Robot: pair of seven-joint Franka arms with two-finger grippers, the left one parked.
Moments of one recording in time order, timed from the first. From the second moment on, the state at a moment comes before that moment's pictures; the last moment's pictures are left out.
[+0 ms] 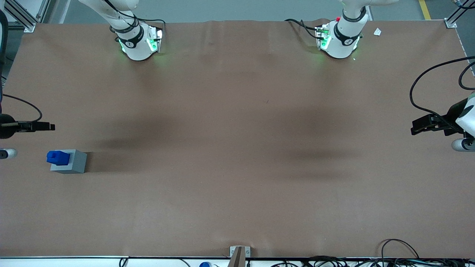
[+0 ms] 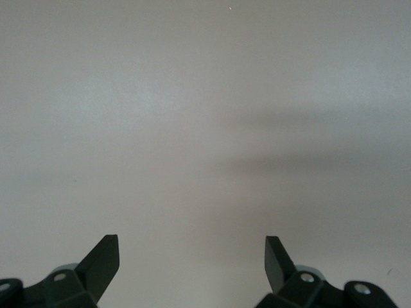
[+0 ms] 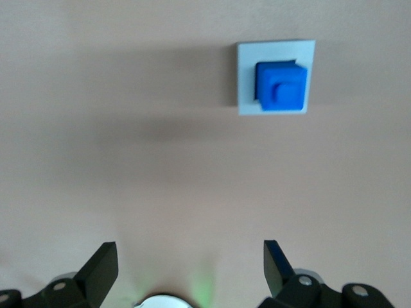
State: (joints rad) arm -0.16 0.35 -0.08 -1.42 0.03 1.43 -0.23
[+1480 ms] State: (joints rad) arm 0.06 -0.21 -0.08 -1.77 0.02 1.49 0.08
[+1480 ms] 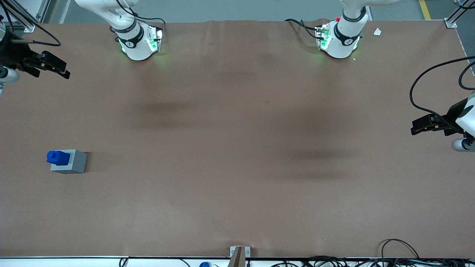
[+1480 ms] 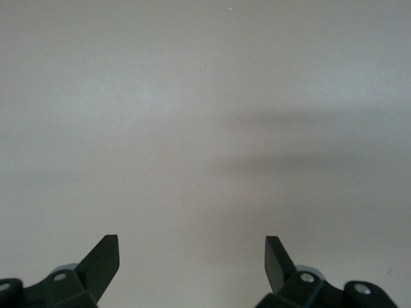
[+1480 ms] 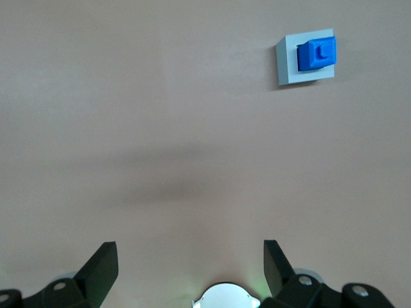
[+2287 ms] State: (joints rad) arm 0.05 -0.06 -0.09 -1.57 0.02 1.40 0.01
